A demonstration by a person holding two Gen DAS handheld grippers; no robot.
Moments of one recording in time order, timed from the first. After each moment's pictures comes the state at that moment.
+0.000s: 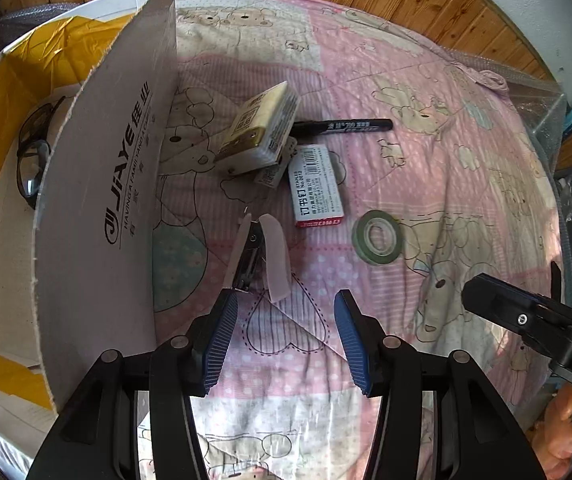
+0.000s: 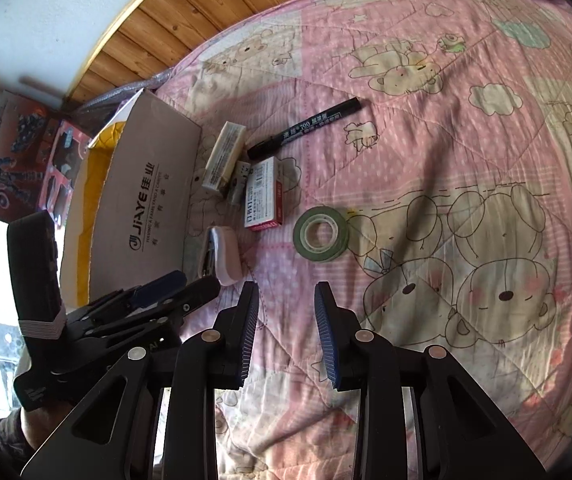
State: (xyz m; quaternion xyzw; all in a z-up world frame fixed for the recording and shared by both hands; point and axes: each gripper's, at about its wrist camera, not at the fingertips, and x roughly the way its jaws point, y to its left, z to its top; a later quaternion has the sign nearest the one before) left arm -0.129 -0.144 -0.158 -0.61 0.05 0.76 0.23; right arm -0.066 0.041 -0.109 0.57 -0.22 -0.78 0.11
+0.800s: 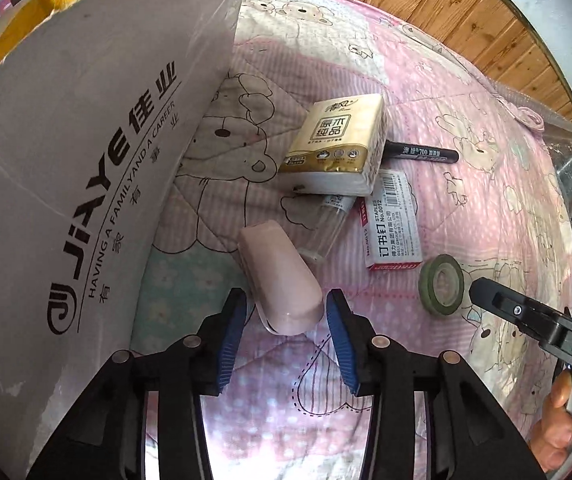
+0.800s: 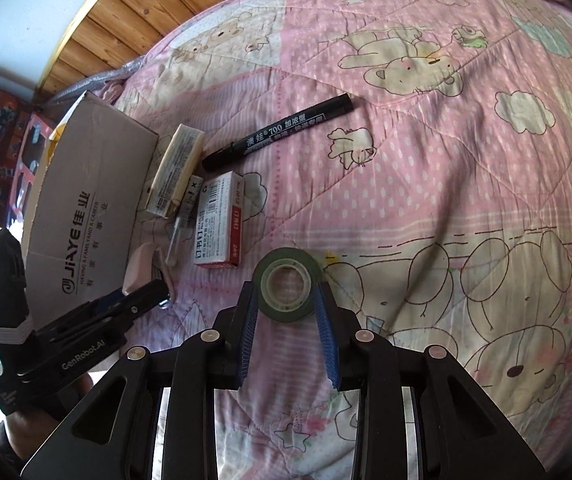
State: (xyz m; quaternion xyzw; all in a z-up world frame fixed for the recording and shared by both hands) left arm -0.169 -0.177 -0.195 -0.61 -0.01 0.77 0.18; right arm -0.114 0.038 -0.150 0.59 -0.18 -0.78 0.09
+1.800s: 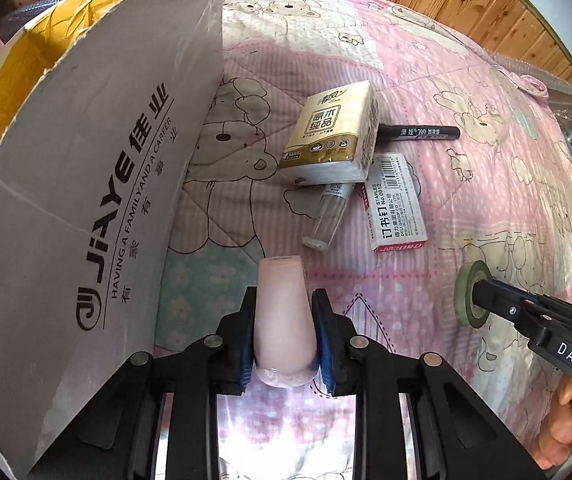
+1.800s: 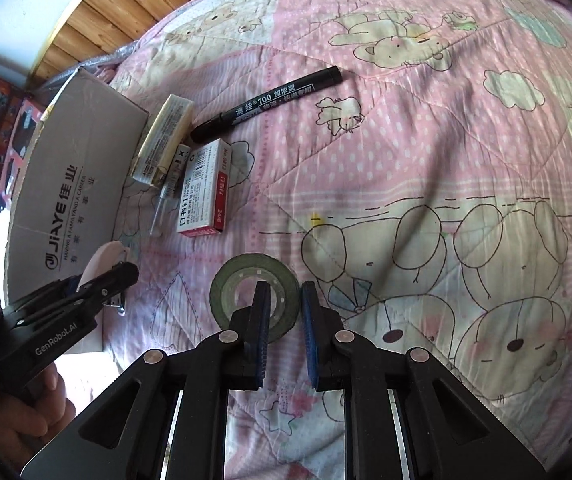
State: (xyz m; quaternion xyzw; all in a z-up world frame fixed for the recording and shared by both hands) left arm -0.169 -0.177 -0.186 -0.60 0.07 0.77 0.19; right arm -0.082 0.036 -0.152 0.60 -0.17 -0.77 0.09
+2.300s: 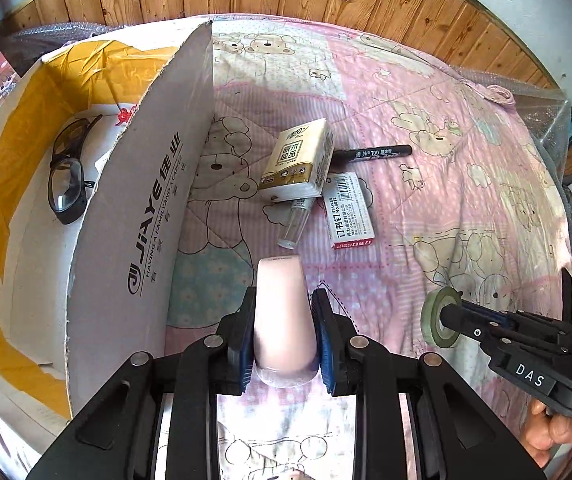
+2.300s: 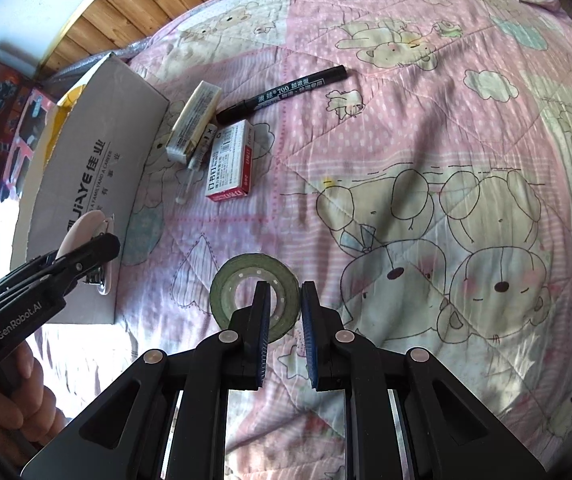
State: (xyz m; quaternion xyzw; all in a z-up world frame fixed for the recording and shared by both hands) left arm -0.142 -0.169 -0.136 -0.57 0.06 0.79 0.22; right arm -0.044 0.019 -0.126 0.60 -0.15 -0.78 0.08
